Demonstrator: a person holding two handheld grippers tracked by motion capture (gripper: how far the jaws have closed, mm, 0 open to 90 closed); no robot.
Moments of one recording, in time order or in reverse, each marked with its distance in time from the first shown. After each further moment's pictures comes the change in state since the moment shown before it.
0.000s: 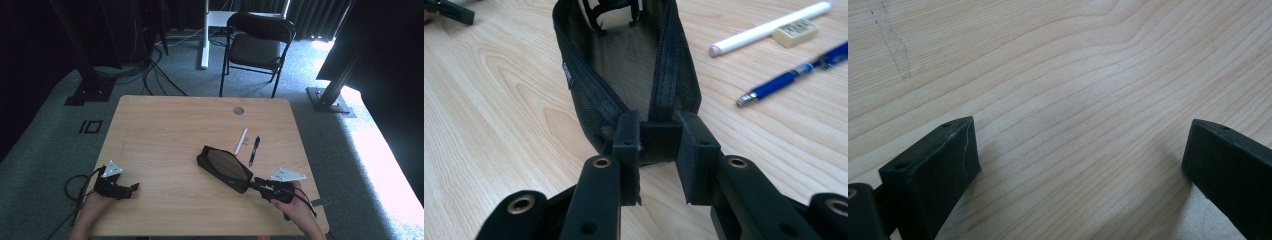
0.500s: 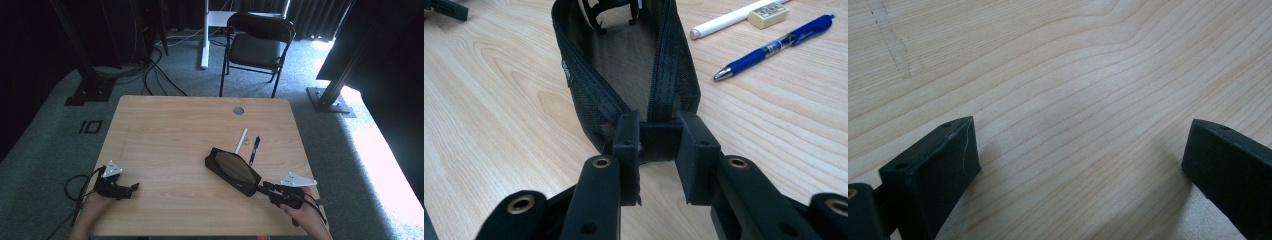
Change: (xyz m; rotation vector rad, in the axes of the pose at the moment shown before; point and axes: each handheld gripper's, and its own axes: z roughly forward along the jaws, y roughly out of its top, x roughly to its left) left arm 0.000 0.000 0.000 0.000 0.000 0.000; right arm -0.007 -0.016 -0.022 -0.001 -0.023 0.027
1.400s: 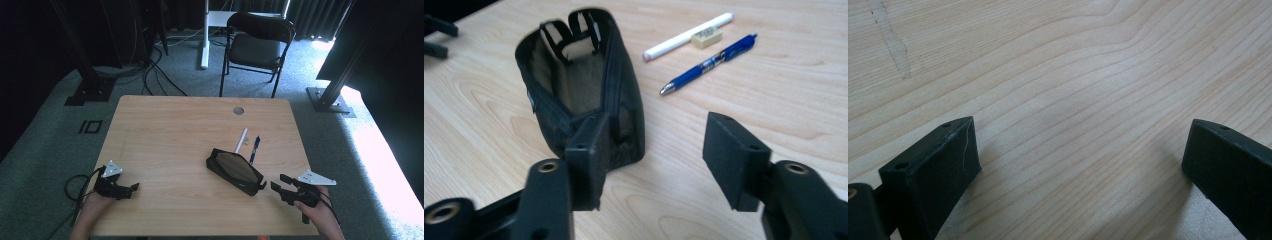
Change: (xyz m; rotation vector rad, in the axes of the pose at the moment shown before) left arm 0.000 0.000 0.000 0.001 0.000 0.000; right arm -0.028 -0.004 -0.027 -0.099 -0.059 0.073
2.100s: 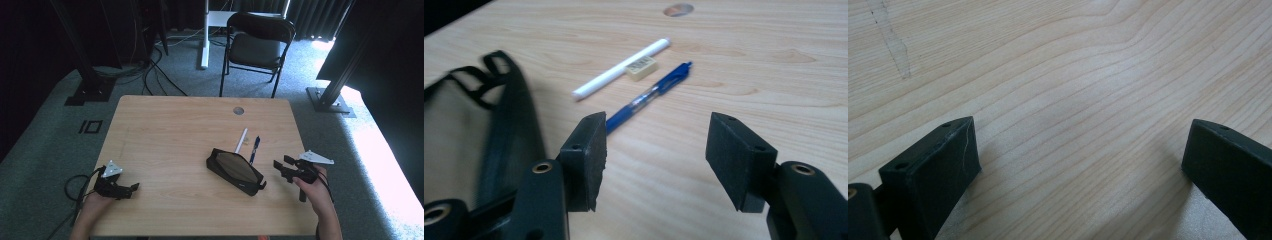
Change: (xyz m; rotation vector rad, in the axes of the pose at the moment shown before) left arm 0.000 0.000 0.000 0.001 0.000 0.001; right arm -0.050 0.029 0.038 -0.029 -0.114 0.082
